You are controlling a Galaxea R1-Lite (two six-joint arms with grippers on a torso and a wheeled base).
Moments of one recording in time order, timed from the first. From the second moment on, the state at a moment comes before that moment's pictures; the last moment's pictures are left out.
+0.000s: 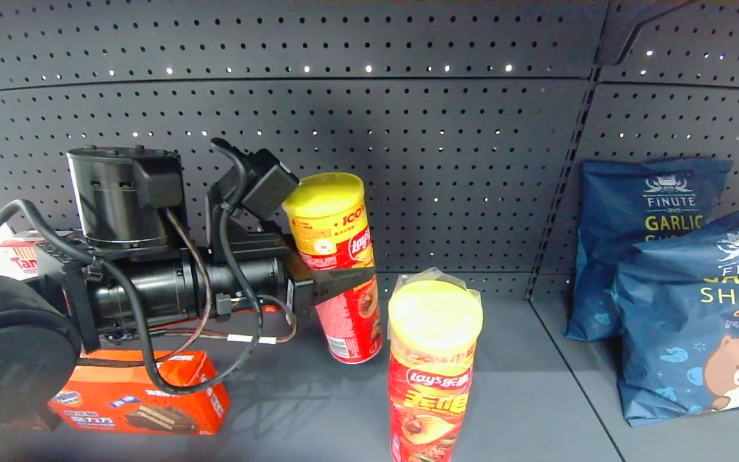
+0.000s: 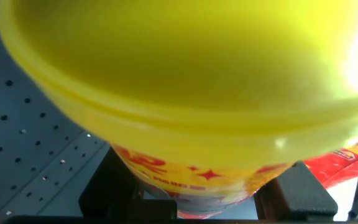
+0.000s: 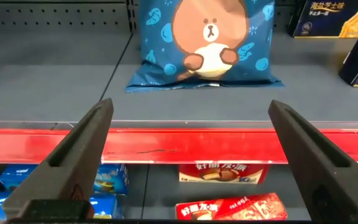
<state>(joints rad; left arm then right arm) -0.48 1.62 -0.88 -0.52 -0.49 0.14 0.00 0.00 0.00 0.00 -0.01 0.00</state>
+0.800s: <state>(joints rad) -0.48 1.83 -1.08 -0.49 -0.51 0.14 0.00 0.00 0.00 0.00 -0.01 0.00</state>
